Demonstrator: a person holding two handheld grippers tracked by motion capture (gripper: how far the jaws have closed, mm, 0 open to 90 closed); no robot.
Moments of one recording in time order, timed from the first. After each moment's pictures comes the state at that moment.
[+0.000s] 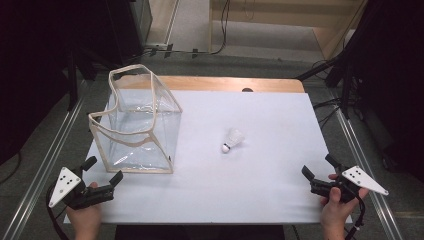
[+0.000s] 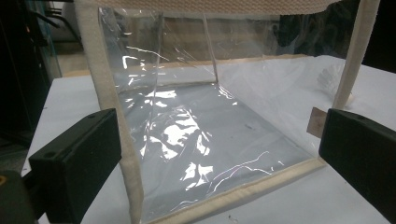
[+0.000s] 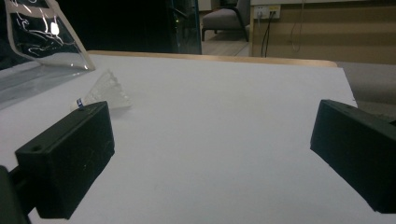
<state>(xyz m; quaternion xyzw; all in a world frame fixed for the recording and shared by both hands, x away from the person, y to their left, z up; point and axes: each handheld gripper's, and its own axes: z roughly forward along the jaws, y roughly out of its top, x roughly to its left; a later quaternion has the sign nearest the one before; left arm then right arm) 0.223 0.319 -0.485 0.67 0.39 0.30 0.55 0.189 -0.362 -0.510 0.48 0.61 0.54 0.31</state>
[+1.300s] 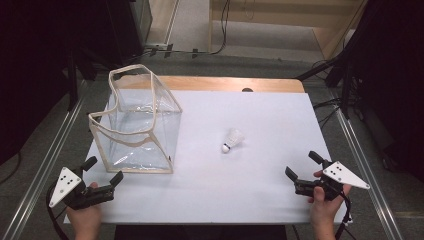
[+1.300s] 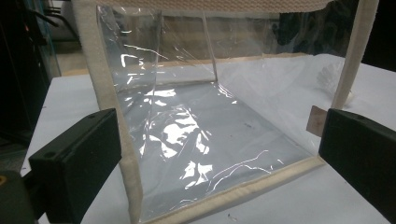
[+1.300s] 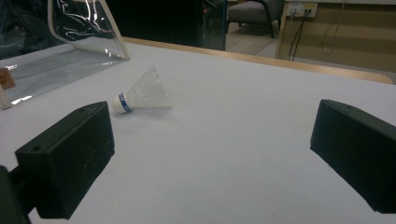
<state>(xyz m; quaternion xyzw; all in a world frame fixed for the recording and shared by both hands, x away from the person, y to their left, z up) 0.223 0.319 -0.485 0.67 0.39 0.30 0.55 0.197 -0.319 -0.494 0.44 0.66 0.53 0.30</state>
